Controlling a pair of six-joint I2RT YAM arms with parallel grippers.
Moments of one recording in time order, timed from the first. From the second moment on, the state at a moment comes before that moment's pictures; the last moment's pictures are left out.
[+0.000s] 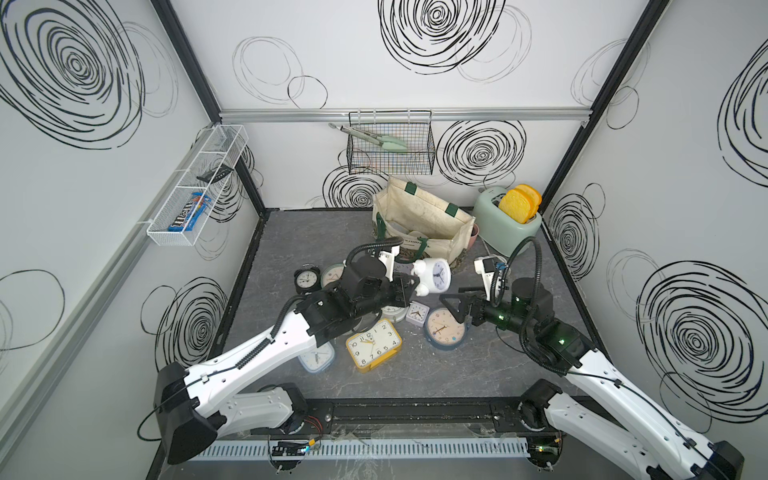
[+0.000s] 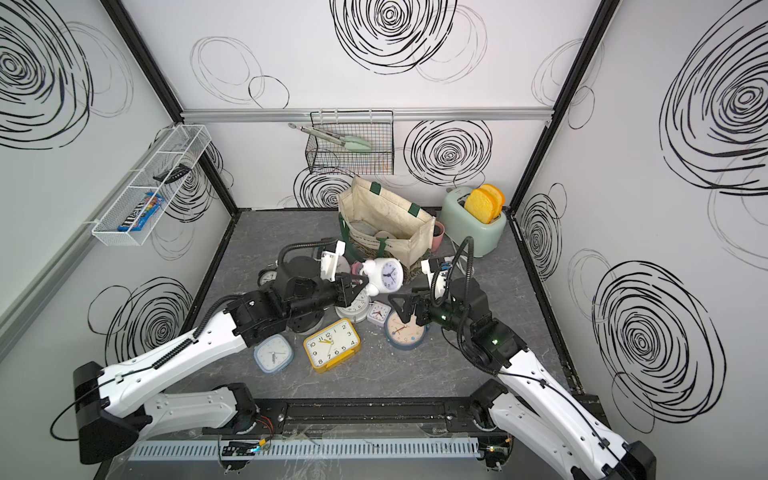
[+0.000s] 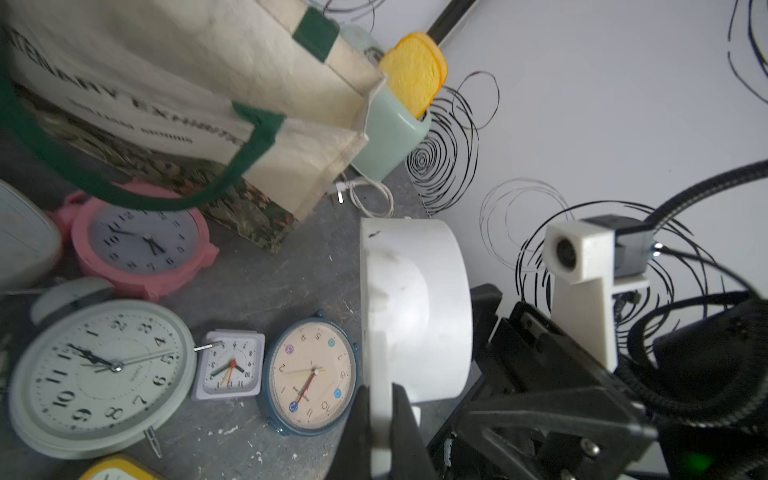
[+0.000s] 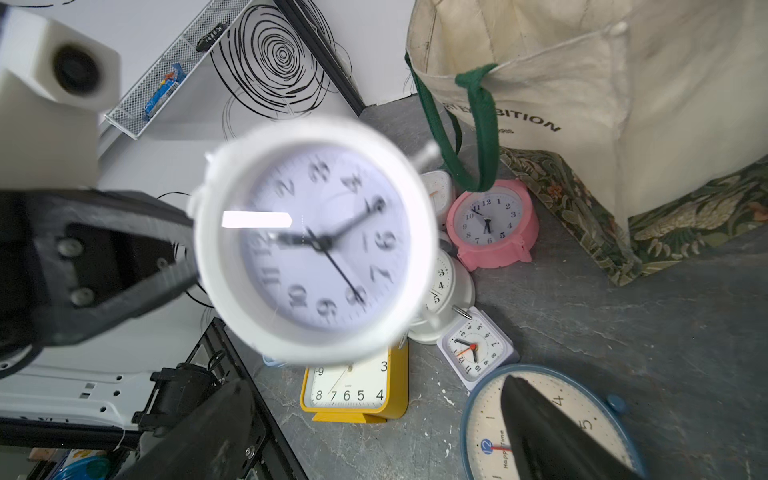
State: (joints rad) left arm -0.85 1.16 1.10 -0.32 -0.02 -0.73; right arm 0.60 0.73 0.64 -0.24 -0.29 0.53
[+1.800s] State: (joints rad) left arm -0.60 2.32 2.31 -0.83 0.25 -0.09; right arm 0.53 0.64 0.55 -0.35 -0.27 0.50
